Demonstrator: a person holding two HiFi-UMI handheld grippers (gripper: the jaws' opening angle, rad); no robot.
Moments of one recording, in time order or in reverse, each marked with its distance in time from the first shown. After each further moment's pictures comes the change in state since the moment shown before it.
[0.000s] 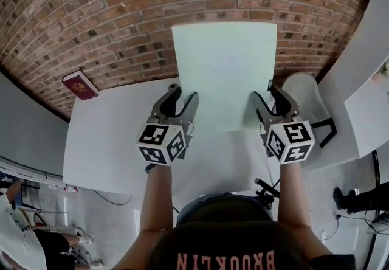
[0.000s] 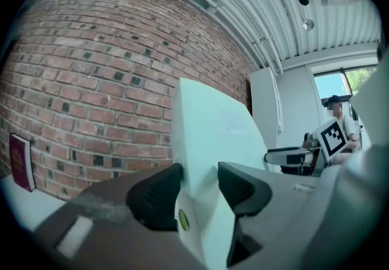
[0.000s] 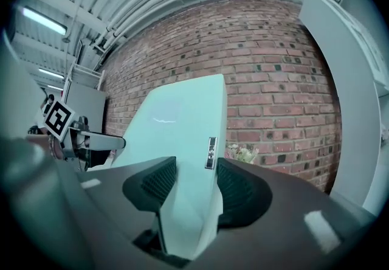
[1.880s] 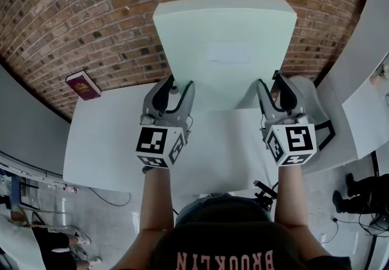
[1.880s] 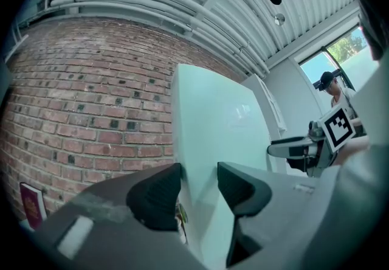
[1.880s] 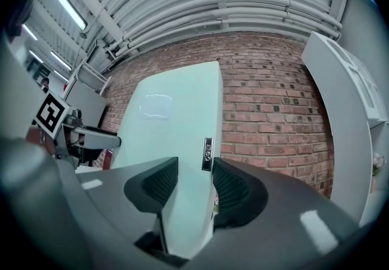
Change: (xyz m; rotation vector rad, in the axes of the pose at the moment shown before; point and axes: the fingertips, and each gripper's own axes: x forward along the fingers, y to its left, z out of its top) left arm -0.029 -0.022 0.079 0.221 -0.188 0.067; right arm -0.031 0.009 0.079 -0.131 -0.236 -0.067
